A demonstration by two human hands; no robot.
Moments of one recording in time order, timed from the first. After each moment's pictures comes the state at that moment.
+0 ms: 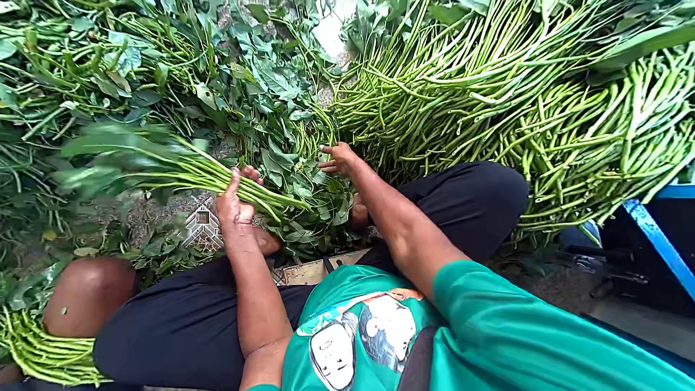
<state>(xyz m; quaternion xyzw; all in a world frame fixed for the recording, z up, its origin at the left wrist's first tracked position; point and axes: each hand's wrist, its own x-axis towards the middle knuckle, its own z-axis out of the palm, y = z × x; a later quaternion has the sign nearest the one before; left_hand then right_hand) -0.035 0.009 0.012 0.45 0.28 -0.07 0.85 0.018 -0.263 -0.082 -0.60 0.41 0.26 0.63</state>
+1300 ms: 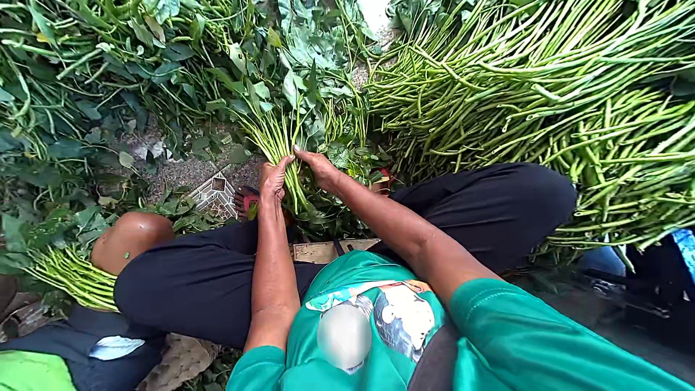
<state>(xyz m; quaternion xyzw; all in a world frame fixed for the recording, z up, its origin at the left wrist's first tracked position) -0.040 -0.006 -0.044 0.65 0.32 -0.19 0.66 -0.032 -0.141 -0.062 -0.51 0.25 0.36 0.74</state>
